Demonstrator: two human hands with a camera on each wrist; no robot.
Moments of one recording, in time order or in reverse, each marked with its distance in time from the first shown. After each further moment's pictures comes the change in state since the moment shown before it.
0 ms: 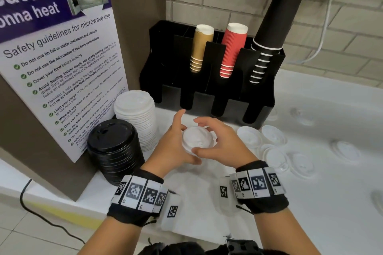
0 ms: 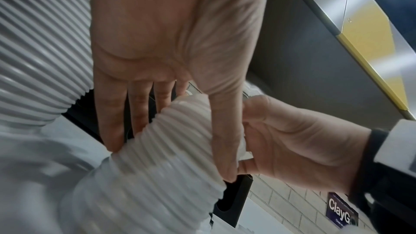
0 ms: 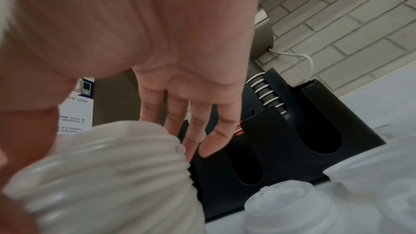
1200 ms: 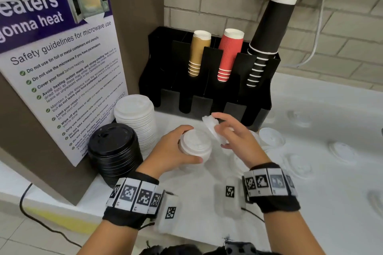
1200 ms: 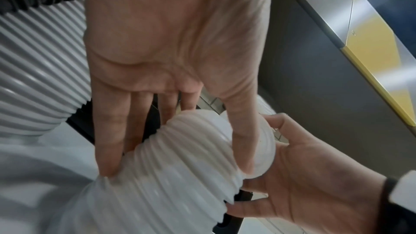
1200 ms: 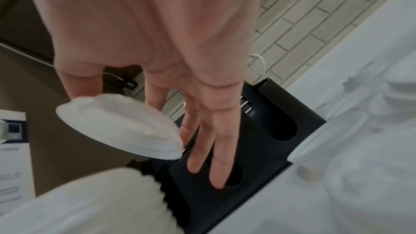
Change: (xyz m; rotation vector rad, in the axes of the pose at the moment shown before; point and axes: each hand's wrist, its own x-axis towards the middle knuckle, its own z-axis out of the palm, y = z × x) left_hand -0.008 0.007 -0.010 -0.104 -0.056 -0.008; right_hand -0.008 0.011 -0.023 0.359 0.154 0.182
